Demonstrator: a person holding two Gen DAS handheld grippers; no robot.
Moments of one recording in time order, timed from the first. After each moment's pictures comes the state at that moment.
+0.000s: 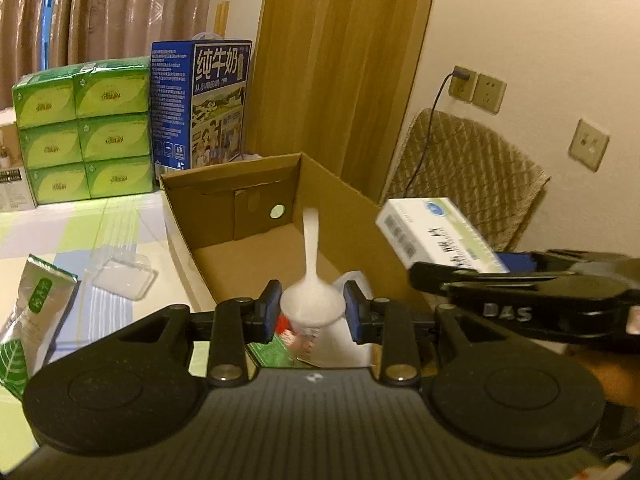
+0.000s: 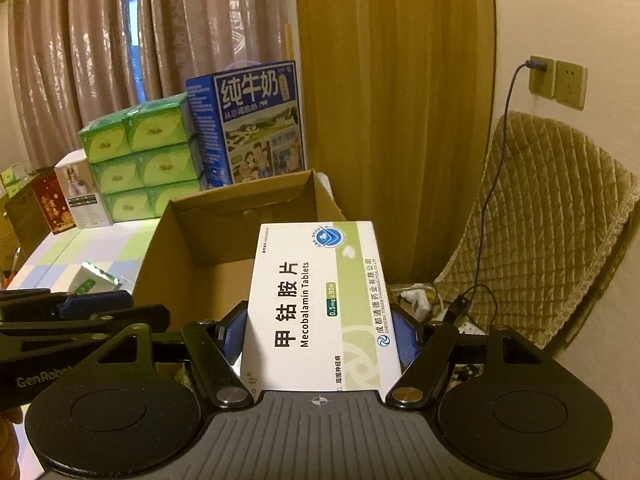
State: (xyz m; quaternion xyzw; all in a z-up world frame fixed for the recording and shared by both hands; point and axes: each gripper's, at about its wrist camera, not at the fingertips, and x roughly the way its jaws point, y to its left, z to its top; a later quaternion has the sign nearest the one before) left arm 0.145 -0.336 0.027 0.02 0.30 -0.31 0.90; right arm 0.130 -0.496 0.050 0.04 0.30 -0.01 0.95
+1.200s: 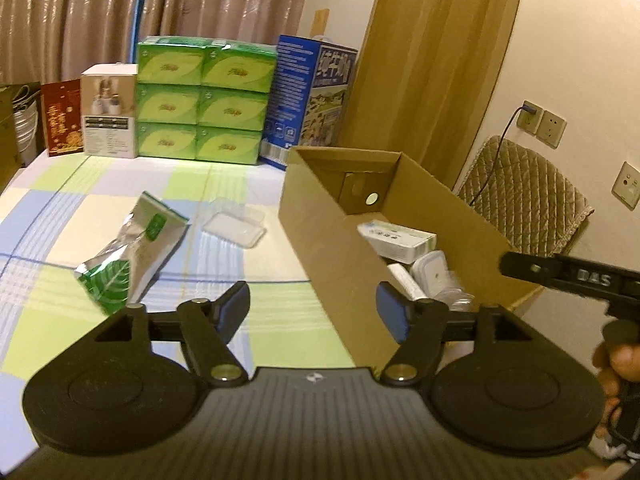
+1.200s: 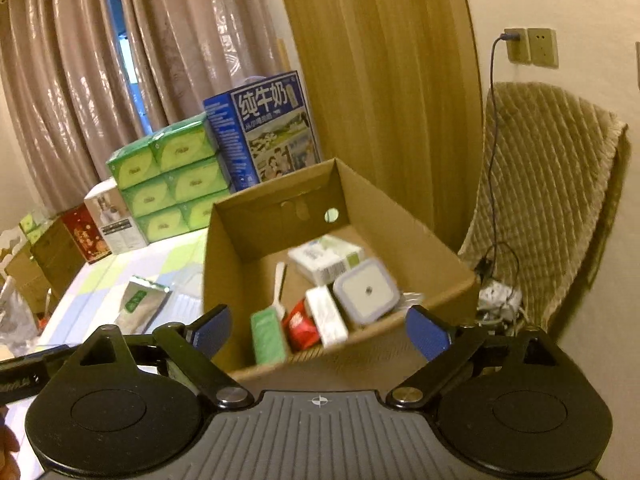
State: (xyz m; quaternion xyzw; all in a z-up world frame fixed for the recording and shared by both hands) left arm 0.100 -0.213 0.021 -0.04 0.31 -0.21 0.93; right arm 0.056 -0.455 0.052 0.13 0.28 -0.01 0.95
